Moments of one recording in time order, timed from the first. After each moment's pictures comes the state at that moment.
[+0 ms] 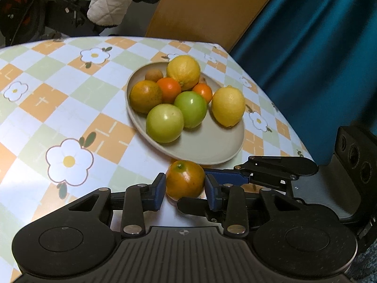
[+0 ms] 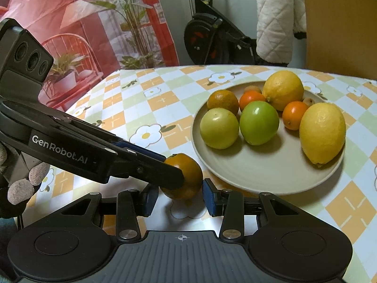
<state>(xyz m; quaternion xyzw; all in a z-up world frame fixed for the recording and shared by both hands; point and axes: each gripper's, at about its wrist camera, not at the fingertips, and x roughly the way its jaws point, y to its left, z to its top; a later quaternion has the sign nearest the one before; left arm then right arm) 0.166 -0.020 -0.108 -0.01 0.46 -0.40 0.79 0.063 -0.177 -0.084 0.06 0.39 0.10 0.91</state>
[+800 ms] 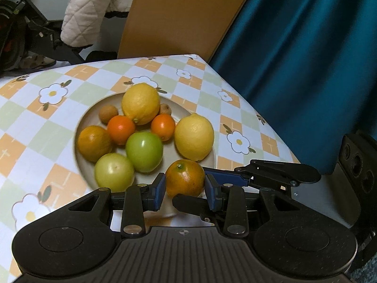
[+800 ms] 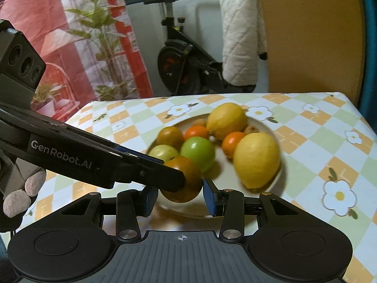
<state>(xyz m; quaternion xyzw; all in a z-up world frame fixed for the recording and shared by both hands) 0.171 -0.087 -0.086 0.01 0.43 -0.42 0.80 0.053 -0.238 -0.061 0.07 0.34 0.04 0.94</state>
